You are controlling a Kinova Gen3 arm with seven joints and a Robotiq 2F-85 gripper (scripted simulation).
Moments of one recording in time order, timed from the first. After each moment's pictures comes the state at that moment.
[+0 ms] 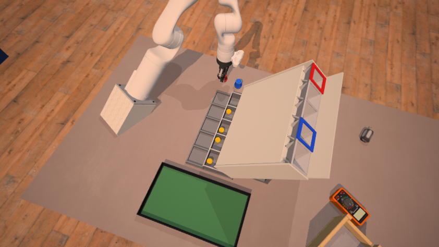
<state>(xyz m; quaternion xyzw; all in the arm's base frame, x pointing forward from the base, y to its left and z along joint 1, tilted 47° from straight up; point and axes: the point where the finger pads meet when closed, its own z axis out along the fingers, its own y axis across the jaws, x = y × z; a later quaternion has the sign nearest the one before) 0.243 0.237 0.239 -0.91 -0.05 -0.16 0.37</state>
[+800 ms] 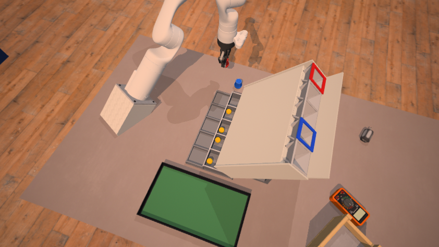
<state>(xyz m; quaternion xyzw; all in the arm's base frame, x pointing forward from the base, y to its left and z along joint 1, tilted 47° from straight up) 0.215 0.160 0.312 -0.91 -0.05 -0.16 0.37</state>
